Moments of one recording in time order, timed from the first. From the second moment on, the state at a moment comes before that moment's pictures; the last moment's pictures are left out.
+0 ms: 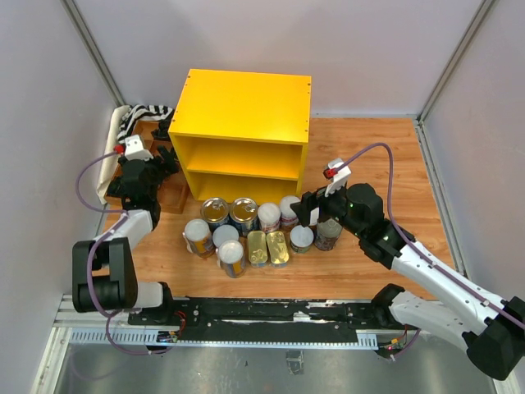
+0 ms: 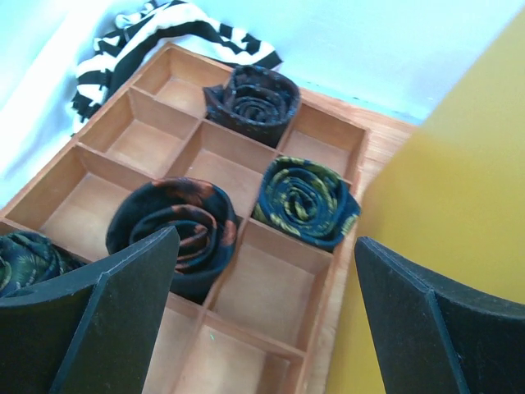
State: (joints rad) left arm 0.10 1.31 0.57 0.64 -0.07 -0.21; right arm 0.70 0.90 0.68 -0.04 0.01 0.14
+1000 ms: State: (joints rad) left arm -0.01 1.51 0.81 0.53 -0.14 -0.23; right arm 0.69 1.33 1.00 0.15 0.52 0.08
